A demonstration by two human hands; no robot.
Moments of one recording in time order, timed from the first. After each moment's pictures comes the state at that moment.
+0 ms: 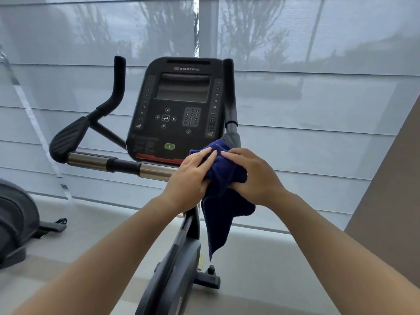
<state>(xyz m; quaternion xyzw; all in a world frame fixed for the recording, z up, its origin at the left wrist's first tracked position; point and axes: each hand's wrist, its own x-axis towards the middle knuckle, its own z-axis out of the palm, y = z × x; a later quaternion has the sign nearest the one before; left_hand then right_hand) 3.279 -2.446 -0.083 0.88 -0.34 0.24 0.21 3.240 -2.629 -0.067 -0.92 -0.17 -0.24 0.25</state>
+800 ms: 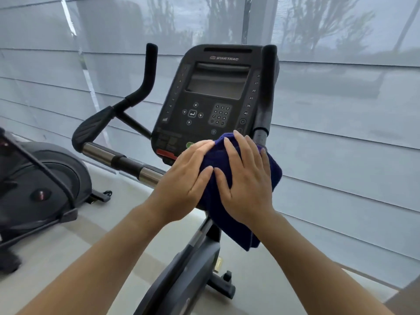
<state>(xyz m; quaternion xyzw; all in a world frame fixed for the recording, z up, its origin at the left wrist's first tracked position) 3.302 -2.455 -0.065 0.88 -0.26 0.25 0.31 3.317 -2.608 -0.078 -0.89 -0.20 -0.34 0.20</state>
